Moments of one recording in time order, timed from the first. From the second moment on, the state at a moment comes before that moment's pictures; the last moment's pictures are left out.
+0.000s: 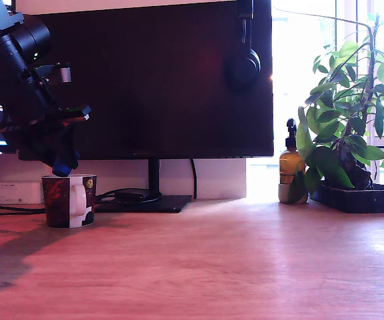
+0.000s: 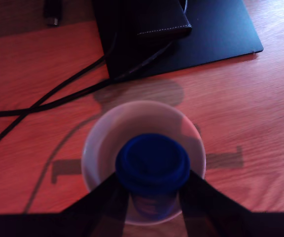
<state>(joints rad) -0.19 1.75 1.28 -0.42 0.15 0.06</state>
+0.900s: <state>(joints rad) -0.19 1.75 1.30 -0.44 0.15 0.09</state>
